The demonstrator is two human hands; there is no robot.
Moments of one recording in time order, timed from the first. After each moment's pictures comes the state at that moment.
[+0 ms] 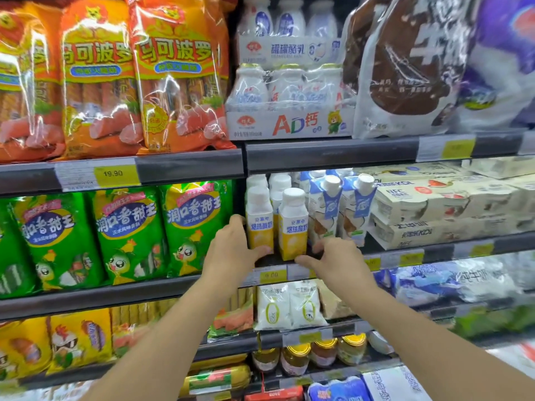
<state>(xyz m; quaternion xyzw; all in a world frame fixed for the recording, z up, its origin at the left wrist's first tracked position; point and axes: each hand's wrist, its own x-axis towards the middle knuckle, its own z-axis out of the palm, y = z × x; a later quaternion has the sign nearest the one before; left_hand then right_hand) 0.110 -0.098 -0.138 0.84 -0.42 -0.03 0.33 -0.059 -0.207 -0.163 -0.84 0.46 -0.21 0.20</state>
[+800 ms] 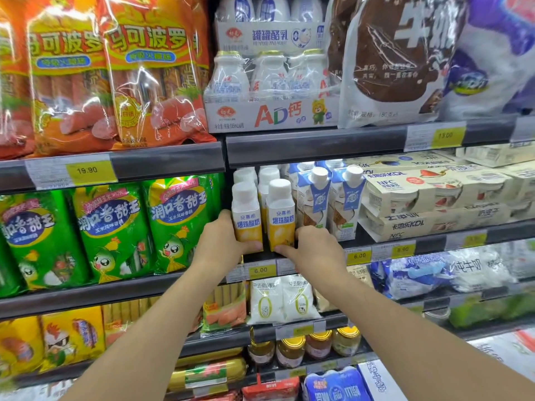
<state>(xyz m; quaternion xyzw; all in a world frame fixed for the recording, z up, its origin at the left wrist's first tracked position) 0.119 -0.113 -0.145 0.83 -0.42 -0.08 0.37 -0.036 -0.205 -0.155 -0.85 0.46 -0.18 0.16</state>
